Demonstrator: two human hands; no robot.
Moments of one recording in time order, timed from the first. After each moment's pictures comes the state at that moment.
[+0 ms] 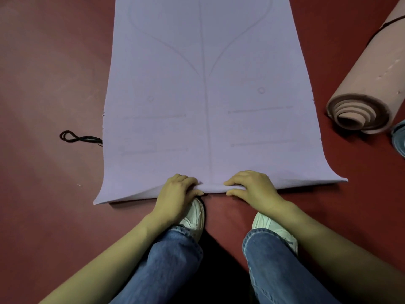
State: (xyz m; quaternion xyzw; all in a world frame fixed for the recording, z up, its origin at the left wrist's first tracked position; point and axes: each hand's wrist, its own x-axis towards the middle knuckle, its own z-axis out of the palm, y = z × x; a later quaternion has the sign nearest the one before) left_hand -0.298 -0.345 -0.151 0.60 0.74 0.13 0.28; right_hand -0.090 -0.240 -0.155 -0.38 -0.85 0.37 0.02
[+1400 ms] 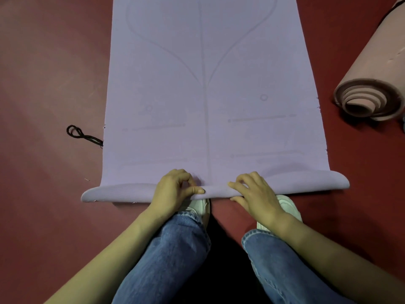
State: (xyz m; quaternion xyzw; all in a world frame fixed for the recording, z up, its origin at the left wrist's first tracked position) left_hand -0.311 -0.360 -0.145 0.52 0.74 0.24 0.36; right_hand -0.077 -0.285 -0.187 -0.33 -0.92 0.18 0.14
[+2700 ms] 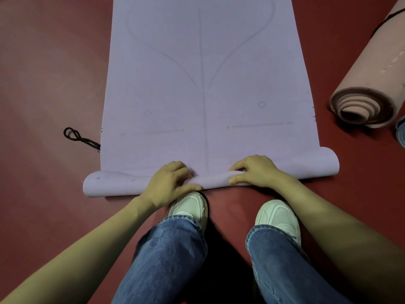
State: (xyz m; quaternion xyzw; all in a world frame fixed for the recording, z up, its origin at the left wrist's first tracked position) left_hand -0.343 -0.340 -0.164 0.68 0.67 0.16 0.25; right_hand -0.106 -0.198 -0.154 -0.40 -0.83 0.35 -0.18
